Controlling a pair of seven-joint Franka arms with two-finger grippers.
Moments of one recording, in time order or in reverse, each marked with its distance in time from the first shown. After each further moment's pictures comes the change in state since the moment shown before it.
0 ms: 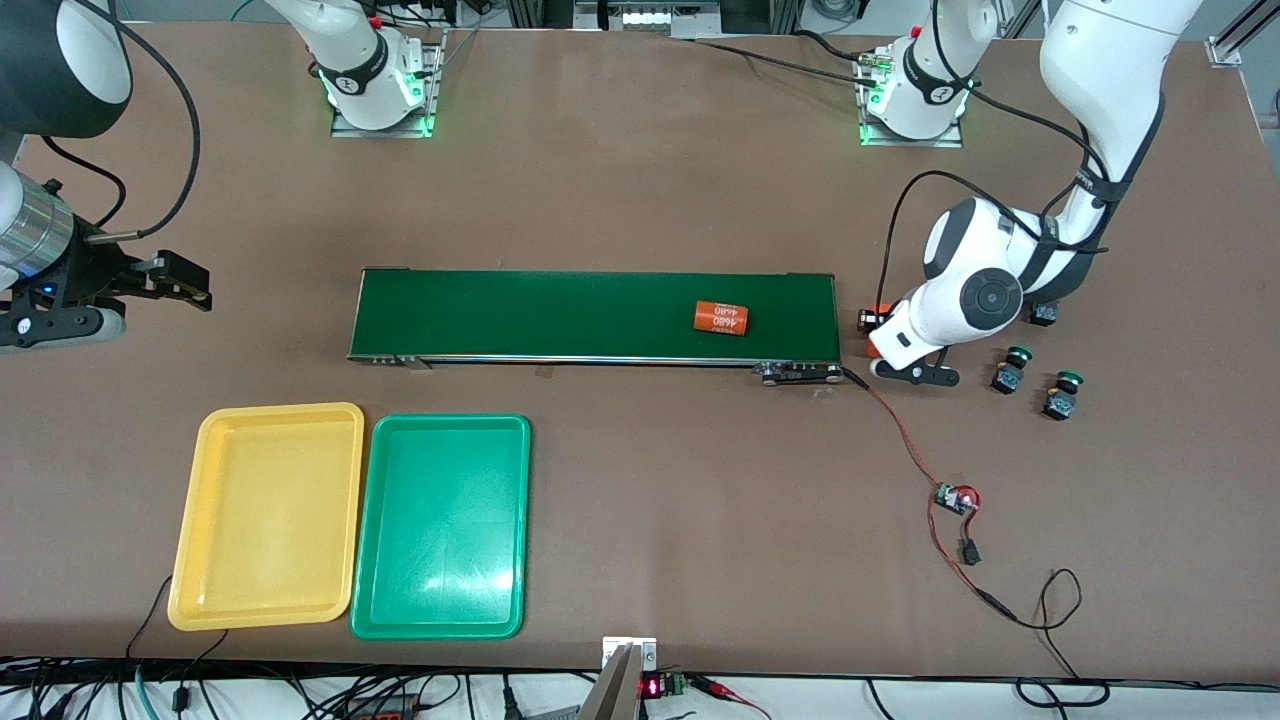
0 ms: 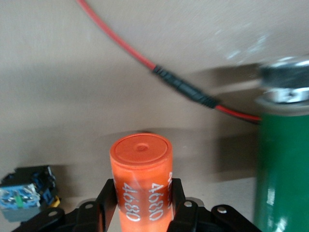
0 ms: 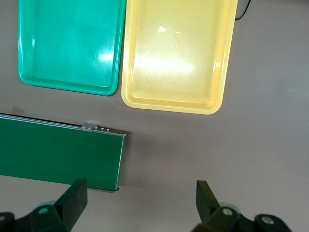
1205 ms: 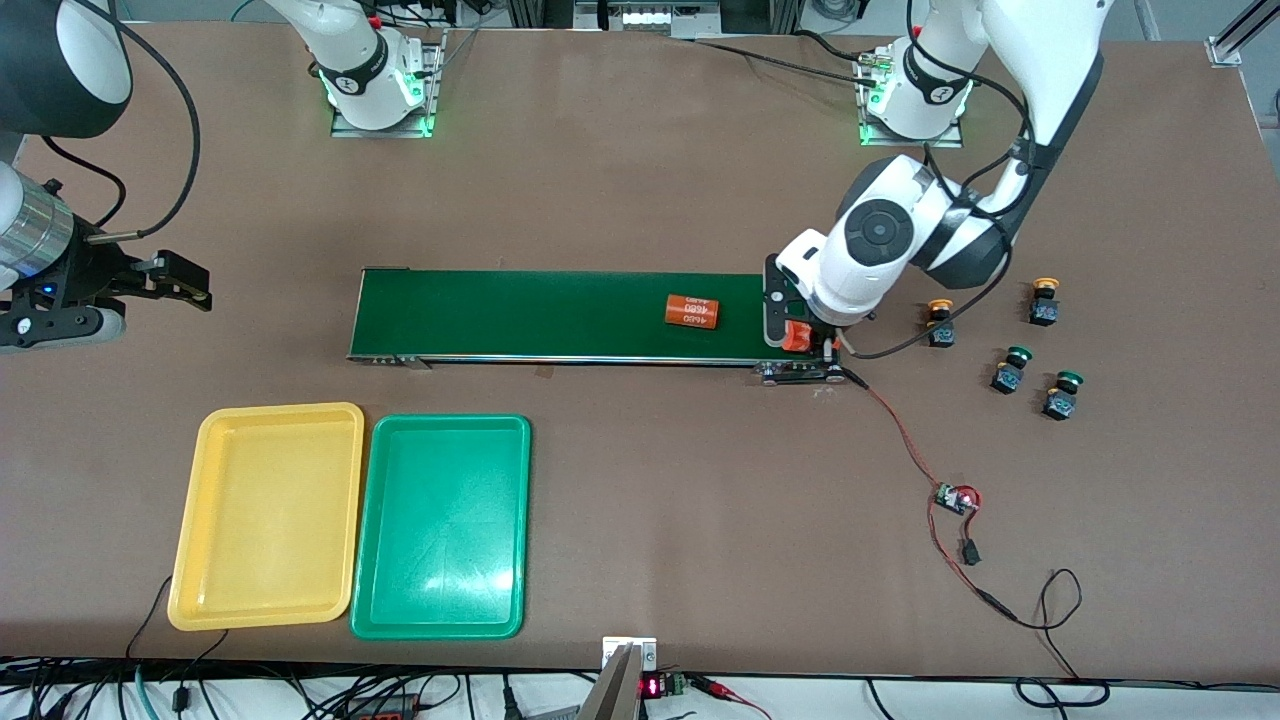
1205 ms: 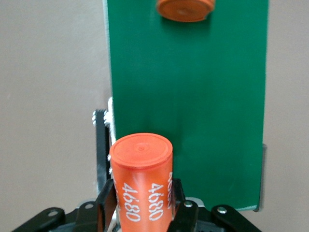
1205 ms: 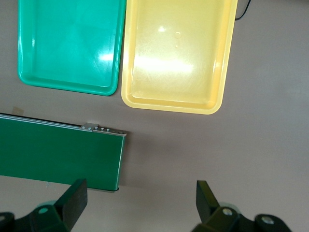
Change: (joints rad) left arm -0.160 -0.020 -0.116 0.129 0.141 -0.008 1.108; right arm 0.000 0.000 0.000 0.000 0.000 0.000 0.000
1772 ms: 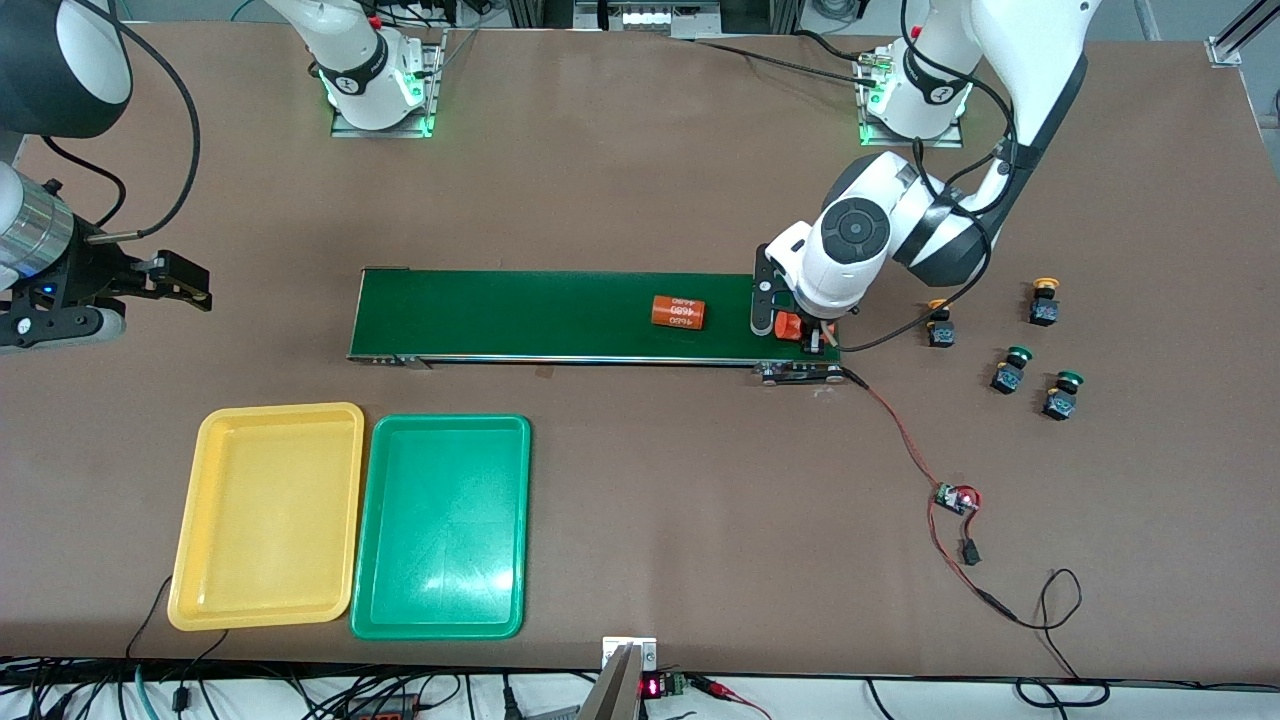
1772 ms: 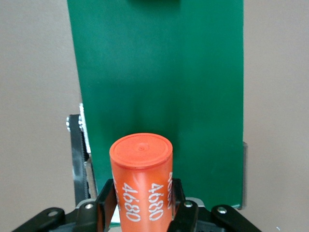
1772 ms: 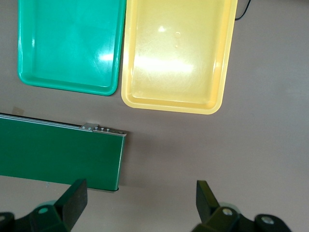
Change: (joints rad) left arm -0.011 0.003 -0.006 -0.001 0.006 -0.060 0.000; right arm 0.000 0.000 0.000 0.000 0.000 0.000 0.000
